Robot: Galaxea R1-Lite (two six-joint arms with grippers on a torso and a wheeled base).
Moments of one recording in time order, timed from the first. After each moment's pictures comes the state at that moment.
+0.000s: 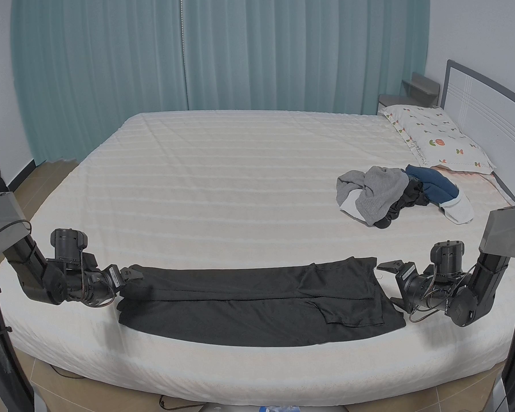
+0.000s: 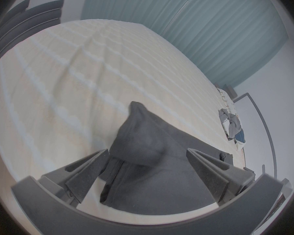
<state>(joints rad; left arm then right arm) 0.11 2.13 -0.68 -0.63 -0.32 -0.47 0.11 2.24 -0.52 -1.14 0.20 1.12</state>
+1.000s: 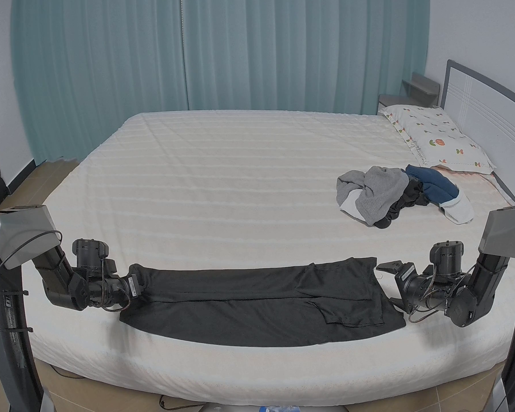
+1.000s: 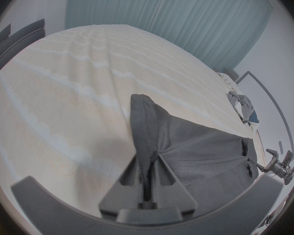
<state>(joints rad) 0.06 2.34 -0.79 -0.74 -0.25 -0.30 0.12 2.24 -0.52 -1.14 0.20 1.12</state>
